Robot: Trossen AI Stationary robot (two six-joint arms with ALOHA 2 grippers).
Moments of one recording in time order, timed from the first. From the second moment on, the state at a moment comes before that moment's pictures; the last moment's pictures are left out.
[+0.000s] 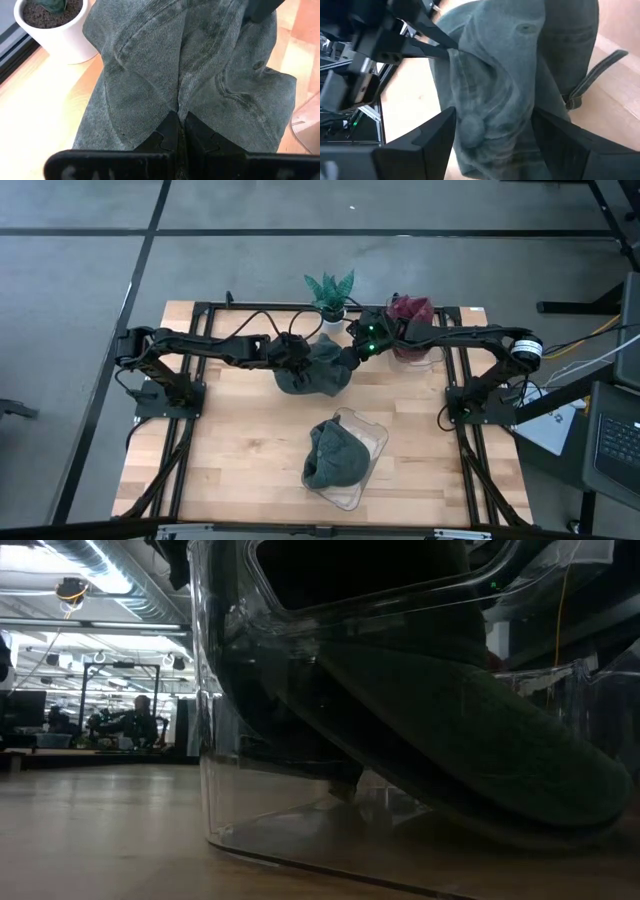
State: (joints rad) left arm 0.17 1.52 0.98 -0.26 -0.19 -0.27; right arm -0.38 1.53 0.98 -0.12 -0.37 0.61
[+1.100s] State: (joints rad) left arm 0.19 1.40 0.99 -0.22 0.02 -0.27; right arm -0.41 1.52 1.30 -0.64 -0.38 -0.03
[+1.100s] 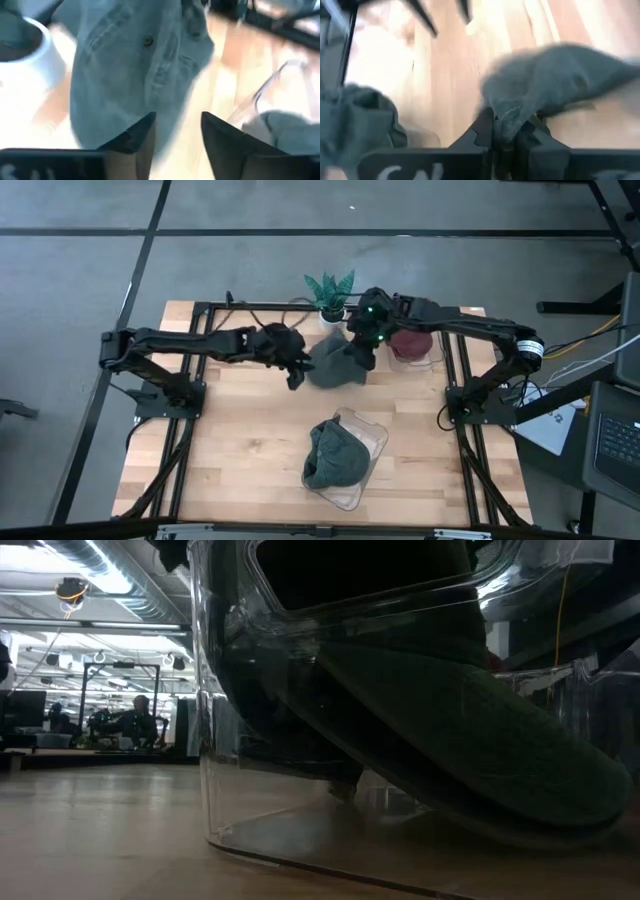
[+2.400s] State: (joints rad) left arm 0.36 1.35 0.99 0.29 0.42 -0.25; right arm -0.31 1.52 1.47 -0.56 -0.66 -0.36
